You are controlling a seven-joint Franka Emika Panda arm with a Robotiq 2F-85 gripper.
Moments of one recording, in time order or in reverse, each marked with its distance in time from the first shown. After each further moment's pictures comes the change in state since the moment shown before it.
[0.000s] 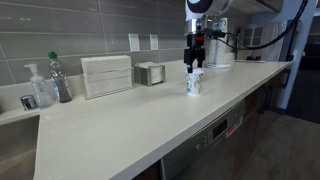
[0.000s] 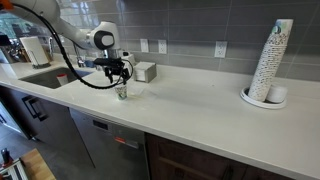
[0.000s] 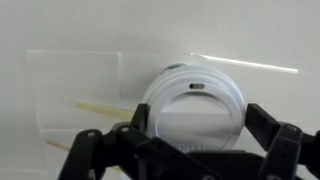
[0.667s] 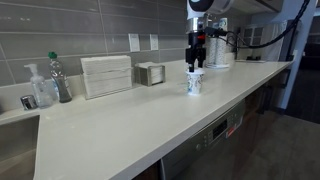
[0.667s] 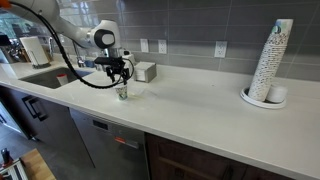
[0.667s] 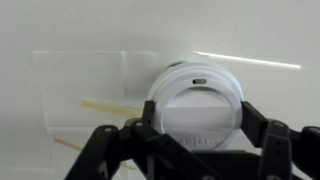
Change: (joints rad) arm -0.010 -0.010 -0.004 -0.001 0.000 0.000 0.003
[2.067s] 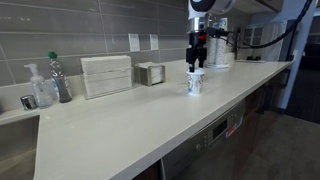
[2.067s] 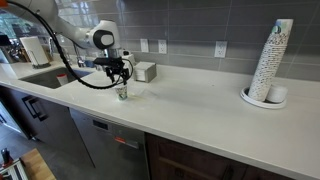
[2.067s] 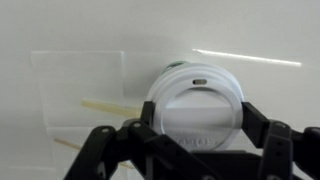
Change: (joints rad) arm -0.002 -0.017 -0.001 -0.028 0.006 0.025 0.001
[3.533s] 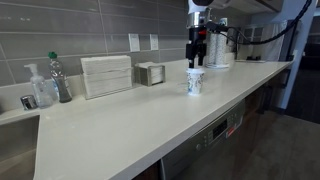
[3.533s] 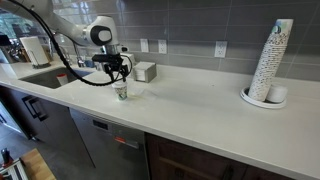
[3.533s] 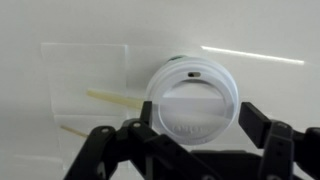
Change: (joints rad) arm 0.008 -0.033 0.001 0.000 -0.013 -0.007 0.000
